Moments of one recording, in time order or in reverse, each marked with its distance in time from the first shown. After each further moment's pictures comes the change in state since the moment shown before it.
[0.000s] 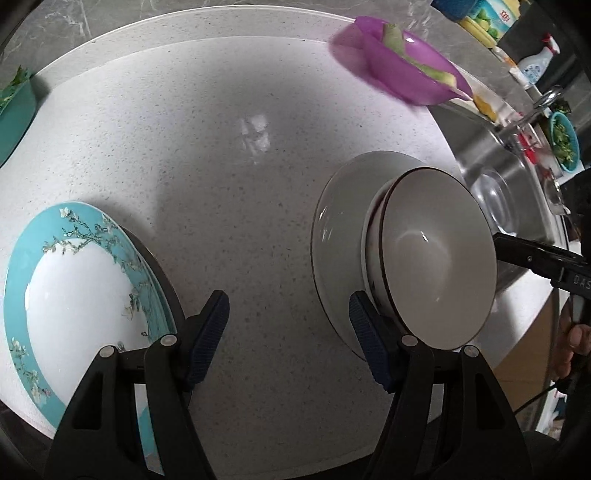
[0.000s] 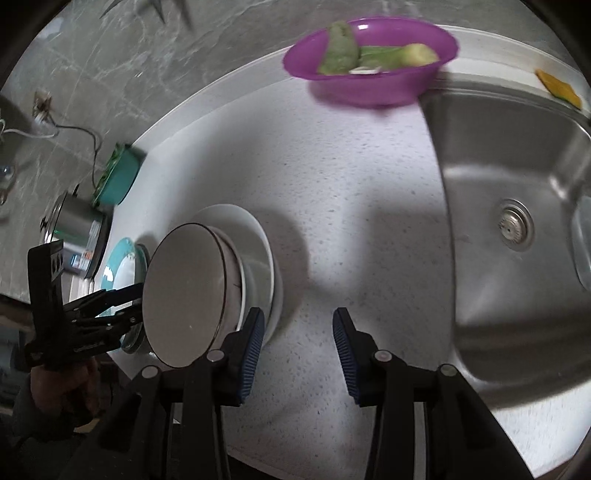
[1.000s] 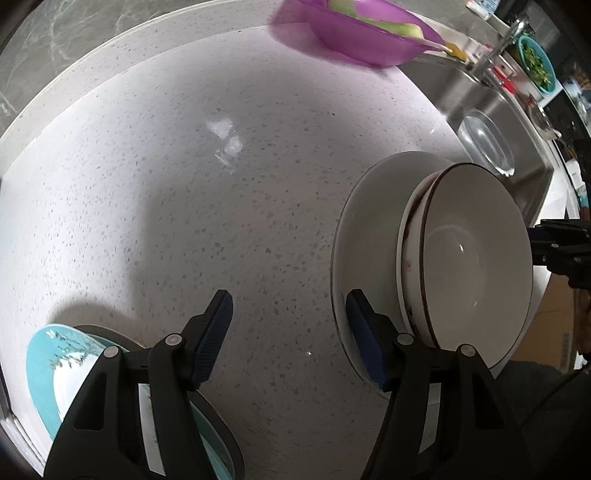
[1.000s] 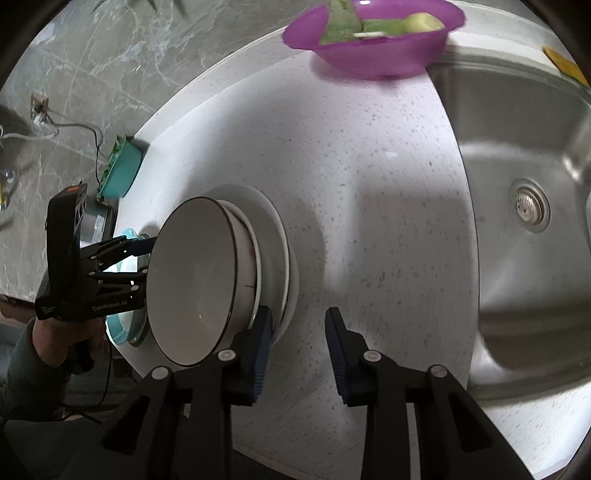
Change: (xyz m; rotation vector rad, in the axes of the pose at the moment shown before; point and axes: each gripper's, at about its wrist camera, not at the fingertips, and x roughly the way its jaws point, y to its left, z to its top) left arm 0.048 -0.019 0.062 0.304 0.079 -0.001; right arm 0.014 -0.002 -0.021 0.070 0.043 0.045
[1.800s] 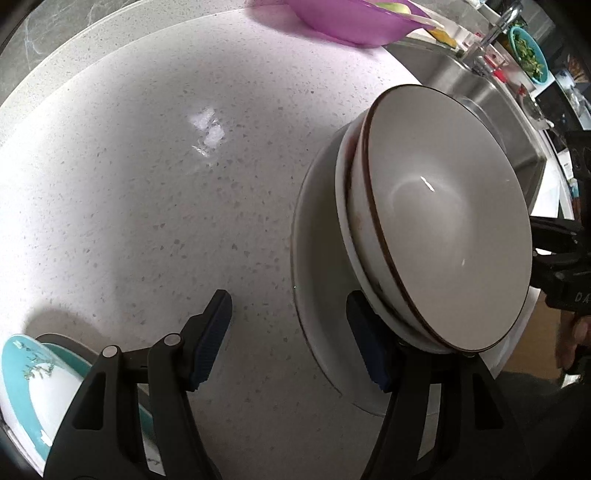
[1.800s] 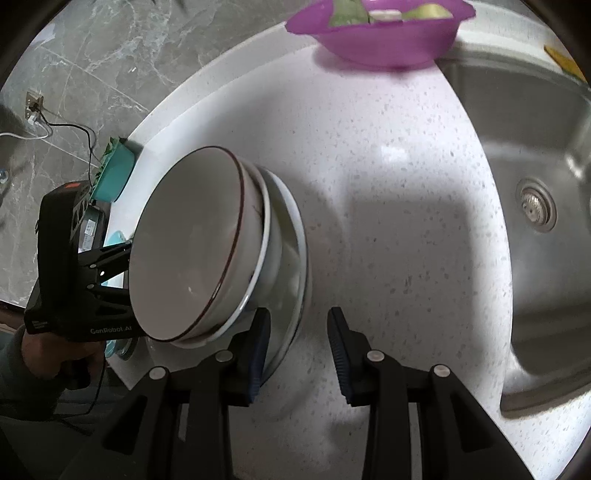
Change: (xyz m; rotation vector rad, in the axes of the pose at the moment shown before) left arm 0.038 -0.030 0.004 0.004 0.021 -0.057; right arm 0.029 0.011 0.009 -0.020 -0.039 -0.032
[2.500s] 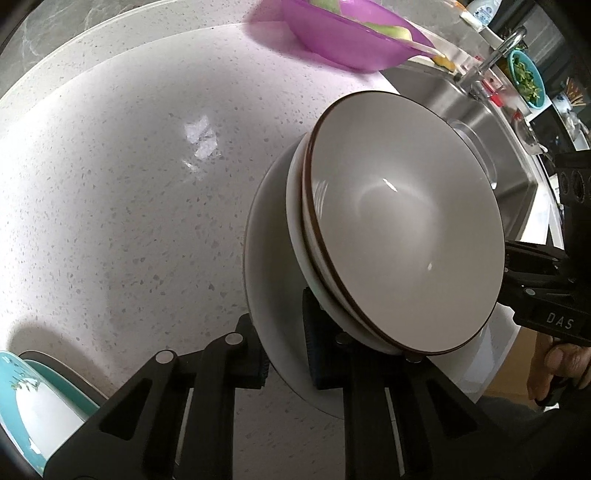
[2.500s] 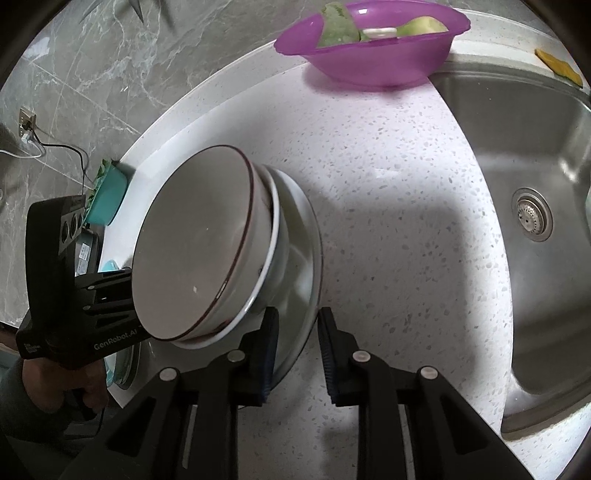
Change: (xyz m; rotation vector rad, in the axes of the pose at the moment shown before) left arm 0.008 -0.002 0.028 -0.044 -0.049 -0.060; right arm 0.001 0.003 0.014 0.041 -0.060 -0.018
